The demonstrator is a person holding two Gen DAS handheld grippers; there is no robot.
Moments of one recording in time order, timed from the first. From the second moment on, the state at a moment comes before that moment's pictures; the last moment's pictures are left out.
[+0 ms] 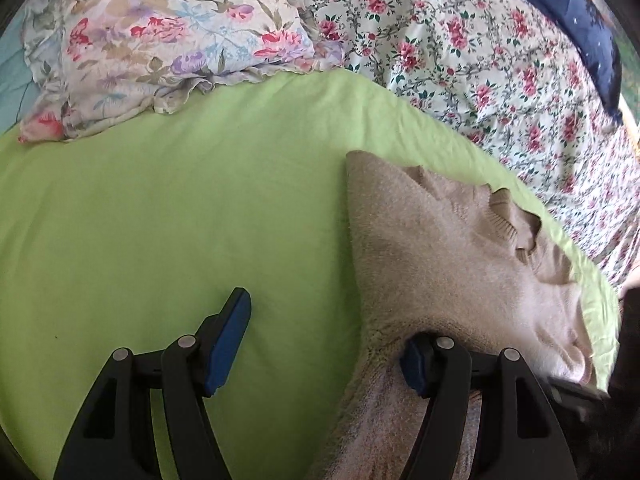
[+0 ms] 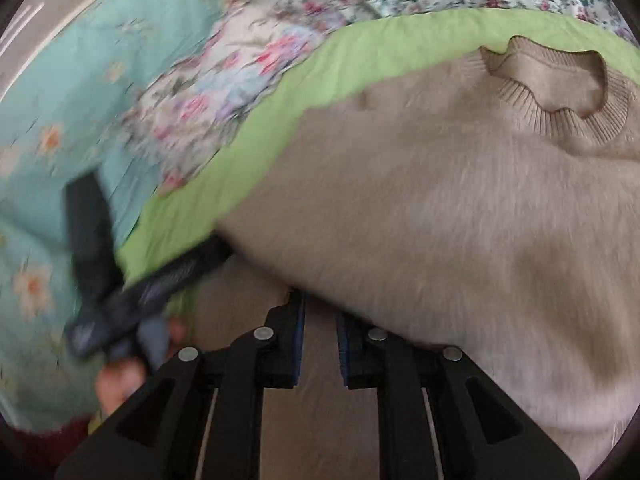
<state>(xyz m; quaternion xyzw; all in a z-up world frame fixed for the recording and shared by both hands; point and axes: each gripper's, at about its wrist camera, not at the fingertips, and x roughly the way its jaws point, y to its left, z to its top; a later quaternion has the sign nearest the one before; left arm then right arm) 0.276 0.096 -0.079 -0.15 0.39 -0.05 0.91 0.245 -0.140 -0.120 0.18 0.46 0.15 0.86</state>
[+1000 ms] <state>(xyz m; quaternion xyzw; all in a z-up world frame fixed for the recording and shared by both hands) 0.089 0.096 -0.078 -0.07 0.51 -0.16 0.85 -0.048 -0.321 -0.056 0.25 0.42 -0.09 0.87</state>
